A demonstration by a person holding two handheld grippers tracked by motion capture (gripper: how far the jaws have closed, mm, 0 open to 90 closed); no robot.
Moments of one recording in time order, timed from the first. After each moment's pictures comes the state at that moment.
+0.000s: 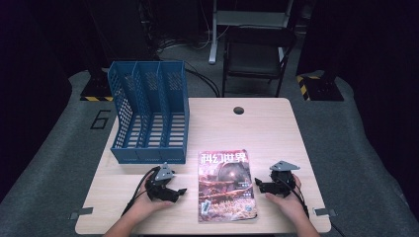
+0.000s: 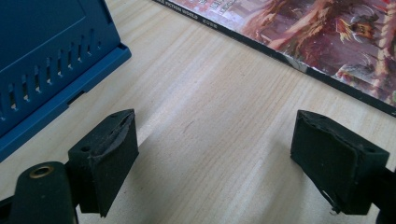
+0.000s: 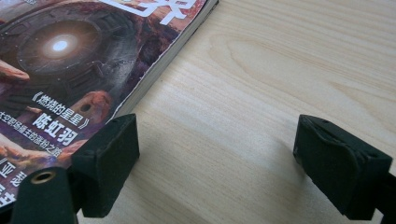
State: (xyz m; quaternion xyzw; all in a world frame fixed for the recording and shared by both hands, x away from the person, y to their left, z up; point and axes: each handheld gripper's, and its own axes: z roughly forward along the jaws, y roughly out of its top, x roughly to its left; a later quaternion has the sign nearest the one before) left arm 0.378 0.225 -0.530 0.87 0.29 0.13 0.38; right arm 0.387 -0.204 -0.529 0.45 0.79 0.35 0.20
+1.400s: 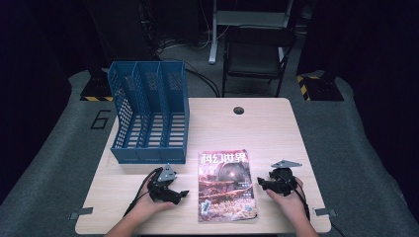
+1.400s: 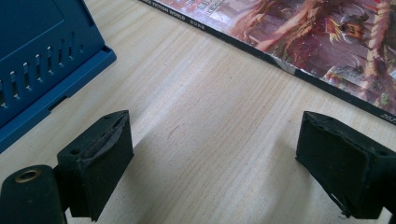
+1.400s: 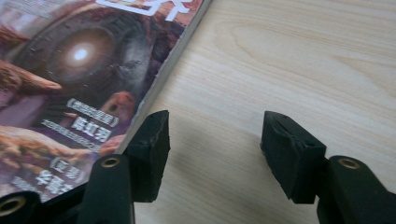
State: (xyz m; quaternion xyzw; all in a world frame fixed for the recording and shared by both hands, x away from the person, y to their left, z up) left arm 0.376 0.217 -0.530 0.87 0.29 0.12 0.38; right arm 0.381 -0.201 -0.512 0.51 0.78 0.34 0.15
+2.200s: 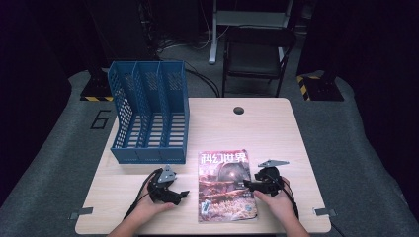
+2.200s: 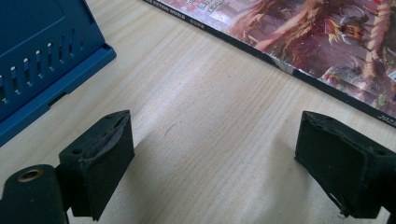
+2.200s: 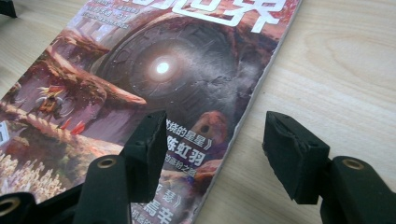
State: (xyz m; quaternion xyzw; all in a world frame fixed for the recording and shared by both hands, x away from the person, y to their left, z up) left arm 0.372 0.216 -0.530 0.87 0.30 0.13 0.37; right arm 0.380 -0.162 -0.506 0.49 0.79 0.36 0.09
